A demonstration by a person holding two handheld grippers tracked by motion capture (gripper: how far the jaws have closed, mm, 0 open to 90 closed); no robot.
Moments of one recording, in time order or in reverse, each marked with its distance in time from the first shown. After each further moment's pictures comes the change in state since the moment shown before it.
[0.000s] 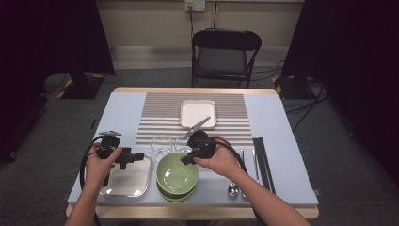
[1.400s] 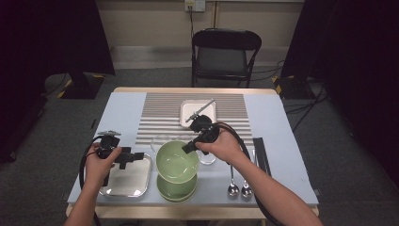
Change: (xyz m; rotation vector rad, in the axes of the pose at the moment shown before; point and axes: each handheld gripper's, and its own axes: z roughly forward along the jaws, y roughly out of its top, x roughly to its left) left arm 0.001 0.000 -0.002 -0.011 -0.005 -0.004; right arm -0.010 0.028 -0.032 0.024 0.013 0.083
